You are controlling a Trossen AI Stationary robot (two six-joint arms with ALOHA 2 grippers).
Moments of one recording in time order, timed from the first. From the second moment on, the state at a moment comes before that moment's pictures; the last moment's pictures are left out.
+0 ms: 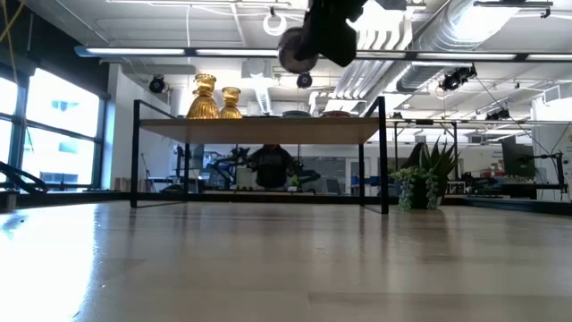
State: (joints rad) left arm -1.05 1.44 1.06 0.17 -1.25 0.01; right arm 0.28 1.79 1.43 -0.47 1.14 -0.36
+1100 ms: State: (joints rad) left arm -1.05 1.45 1.06 0.10 -1.19 -0.13; right arm 0.07 1.79 1.21 -0.14 0.96 -0.54
